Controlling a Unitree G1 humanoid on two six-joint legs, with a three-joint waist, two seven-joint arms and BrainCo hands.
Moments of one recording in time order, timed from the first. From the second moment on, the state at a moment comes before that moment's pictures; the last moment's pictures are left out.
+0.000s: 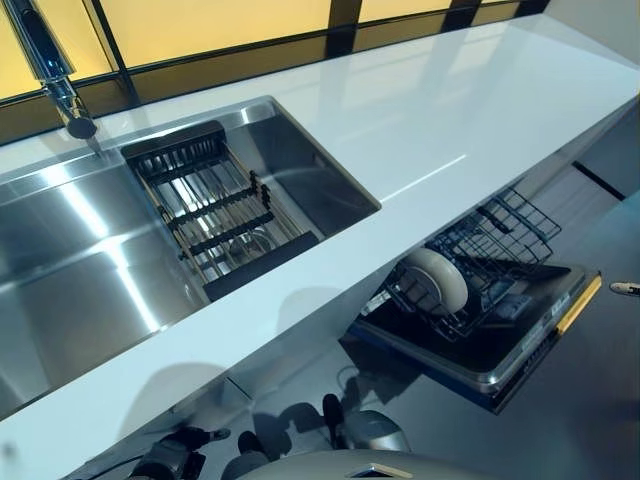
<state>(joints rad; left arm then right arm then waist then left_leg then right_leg) -0.01 0.38 -0.25 1.14 -0.03 0.22 -0.01 0.05 -1.03 -0.36 0.37 0.19 0.44 0.17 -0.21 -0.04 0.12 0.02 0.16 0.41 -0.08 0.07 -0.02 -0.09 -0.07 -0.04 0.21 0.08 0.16</state>
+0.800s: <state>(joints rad) 0.03 0.43 -0.06 1.16 -0.14 0.17 0.08 -0.03 -0.87 -0.30 0.55 0.57 0.46 0.01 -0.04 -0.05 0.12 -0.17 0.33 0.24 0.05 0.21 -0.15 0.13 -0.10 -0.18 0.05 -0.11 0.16</state>
